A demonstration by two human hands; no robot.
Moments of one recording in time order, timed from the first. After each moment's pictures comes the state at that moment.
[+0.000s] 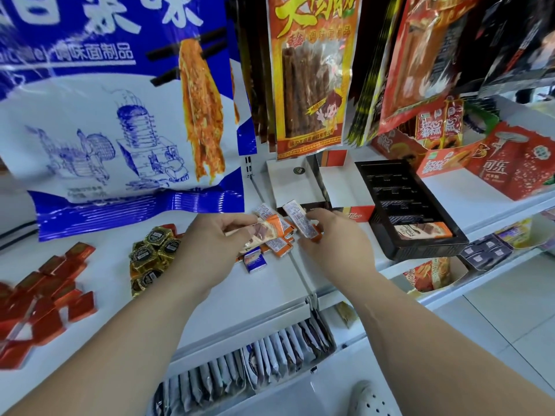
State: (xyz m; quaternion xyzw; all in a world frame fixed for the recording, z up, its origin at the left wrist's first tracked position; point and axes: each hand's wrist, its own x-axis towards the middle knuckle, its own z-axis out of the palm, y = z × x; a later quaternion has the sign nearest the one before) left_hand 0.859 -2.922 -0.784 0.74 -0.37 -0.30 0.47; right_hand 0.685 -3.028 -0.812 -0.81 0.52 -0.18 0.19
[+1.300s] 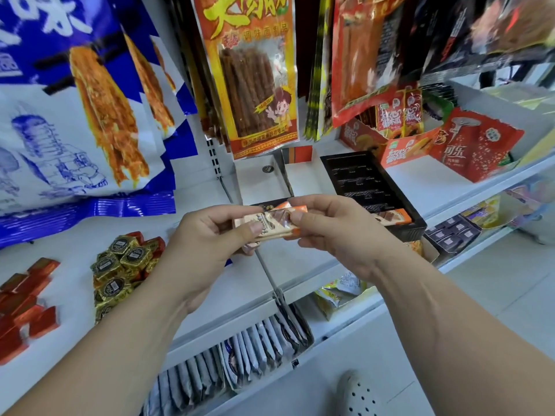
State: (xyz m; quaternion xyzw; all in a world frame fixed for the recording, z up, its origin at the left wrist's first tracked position) left_hand 0.800 -2.924 -0.751 0.60 -0.37 -0.42 0.57; right_hand 0.621 -3.032 -0.761 -0.56 0.35 -0.28 0.70
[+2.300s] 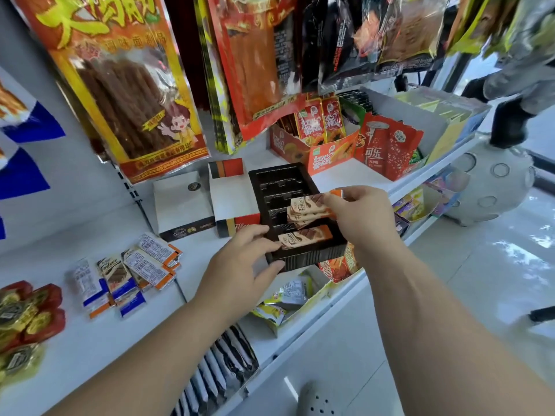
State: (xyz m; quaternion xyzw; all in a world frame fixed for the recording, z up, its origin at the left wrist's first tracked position) left_hand 0.711 -3.008 -0.832 0.62 -0.70 -0.14 0.33; right_hand 0.523 -3.100 -0.774 -0.52 0.64 -0.43 0.36
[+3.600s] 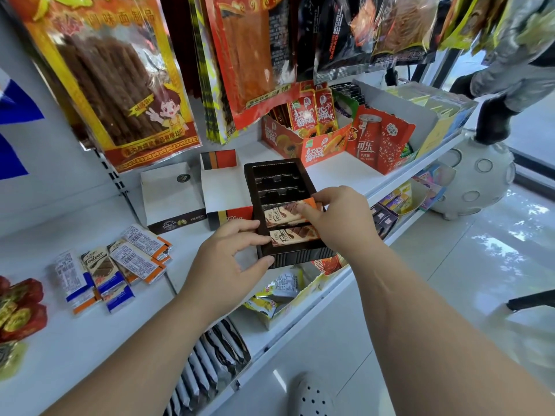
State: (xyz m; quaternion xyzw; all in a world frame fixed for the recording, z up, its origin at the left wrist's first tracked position) left_hand 0.719 -3.005 -0.836 0.60 -0.66 -0.19 0.41; right_hand 0.527 -3.097 -0.791 -0.71 0.63 -0.29 0.16
